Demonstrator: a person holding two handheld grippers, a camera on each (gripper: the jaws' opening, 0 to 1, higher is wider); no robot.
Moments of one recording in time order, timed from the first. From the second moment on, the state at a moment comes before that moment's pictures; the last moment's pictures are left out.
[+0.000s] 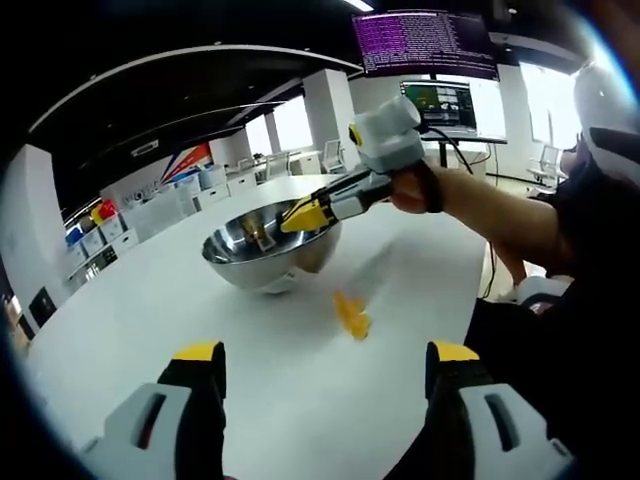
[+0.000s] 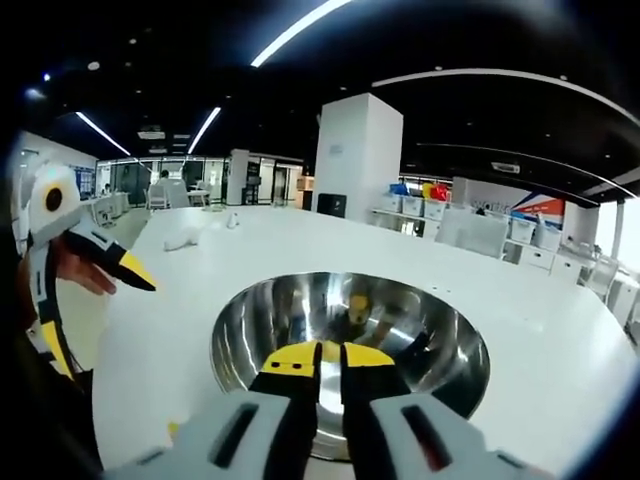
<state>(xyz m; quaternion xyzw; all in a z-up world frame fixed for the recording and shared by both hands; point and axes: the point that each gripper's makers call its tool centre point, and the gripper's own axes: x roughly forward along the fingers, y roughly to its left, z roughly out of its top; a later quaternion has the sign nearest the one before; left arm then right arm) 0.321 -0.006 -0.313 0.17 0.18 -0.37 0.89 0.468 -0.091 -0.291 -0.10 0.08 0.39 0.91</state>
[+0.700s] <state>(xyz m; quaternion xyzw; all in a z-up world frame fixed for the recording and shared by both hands) 0.317 -0.011 -0.309 0.17 0.16 -0.38 0.89 0.466 -0.093 -0.278 -0.10 0.05 0.38 0.92</state>
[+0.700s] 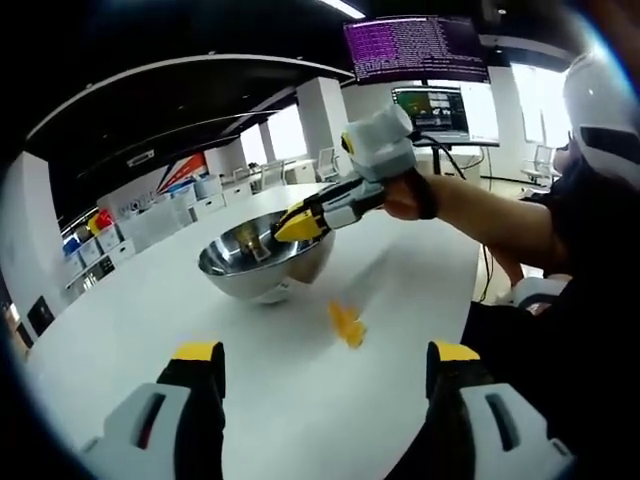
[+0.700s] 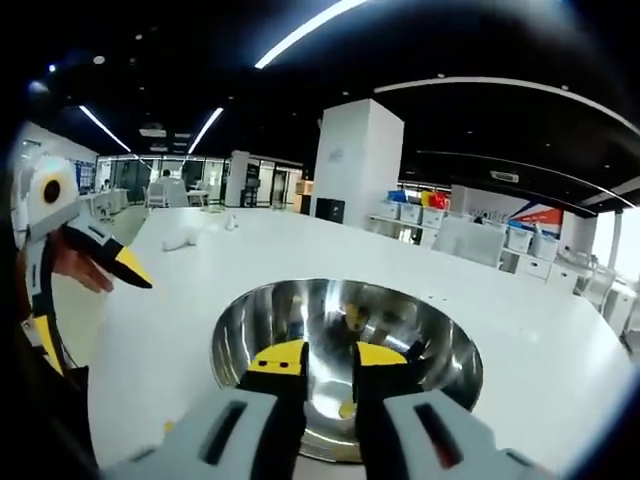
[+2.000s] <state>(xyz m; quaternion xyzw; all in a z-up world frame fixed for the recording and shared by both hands) 0.323 -0.021 -0.302 0.15 0.15 -0.40 0.89 0.374 -0.109 -0.248 -0.08 0.01 0.44 0.89</state>
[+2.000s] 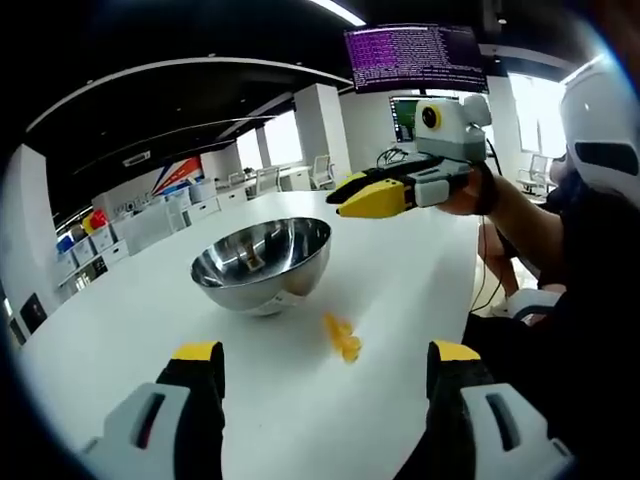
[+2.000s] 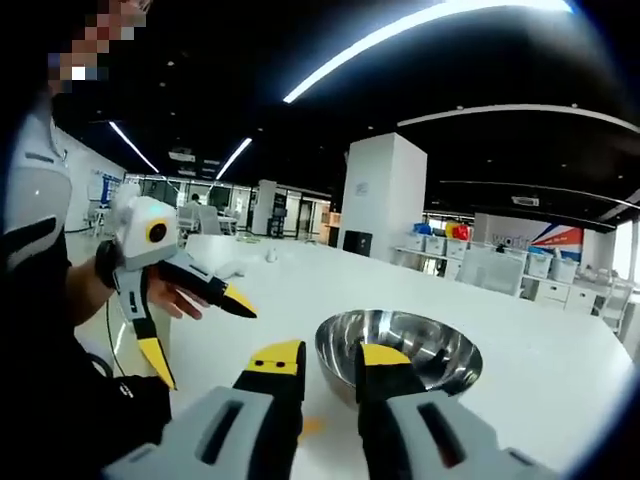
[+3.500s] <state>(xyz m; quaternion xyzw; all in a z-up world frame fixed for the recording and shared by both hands) 0.323 -0.021 -0.310 0.16 0.17 -0.40 0.89 0.345 -0.076 -0.363 -0.12 0.14 0.51 0.84</state>
